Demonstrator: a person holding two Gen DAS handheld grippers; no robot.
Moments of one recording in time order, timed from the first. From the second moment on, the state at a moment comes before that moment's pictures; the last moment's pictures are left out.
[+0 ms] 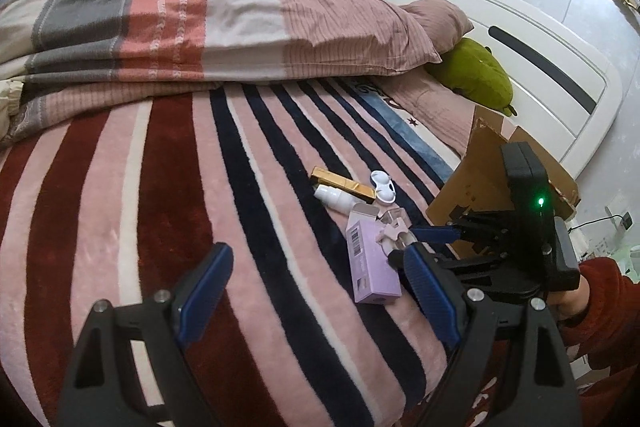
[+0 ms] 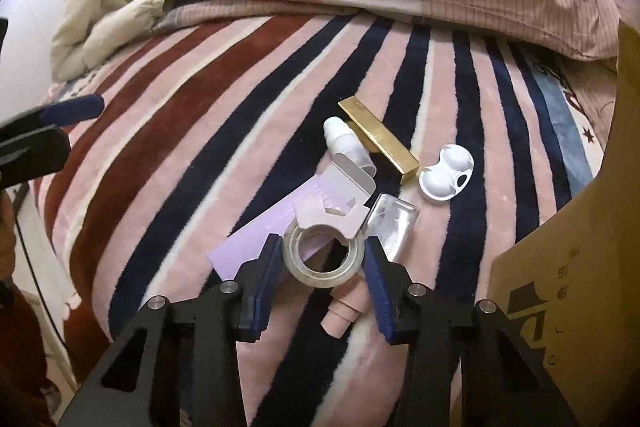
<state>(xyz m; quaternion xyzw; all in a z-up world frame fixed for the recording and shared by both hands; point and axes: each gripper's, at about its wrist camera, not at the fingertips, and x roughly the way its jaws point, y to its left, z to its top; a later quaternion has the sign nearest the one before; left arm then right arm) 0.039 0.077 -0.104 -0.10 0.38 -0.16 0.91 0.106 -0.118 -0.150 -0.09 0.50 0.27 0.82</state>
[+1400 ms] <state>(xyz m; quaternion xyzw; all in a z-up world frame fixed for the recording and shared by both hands) 0.148 -0.198 -0.017 -0.05 0.42 -0.39 0.82 0.090 -0.317 -0.014 -0.08 0.37 0.27 0.88</state>
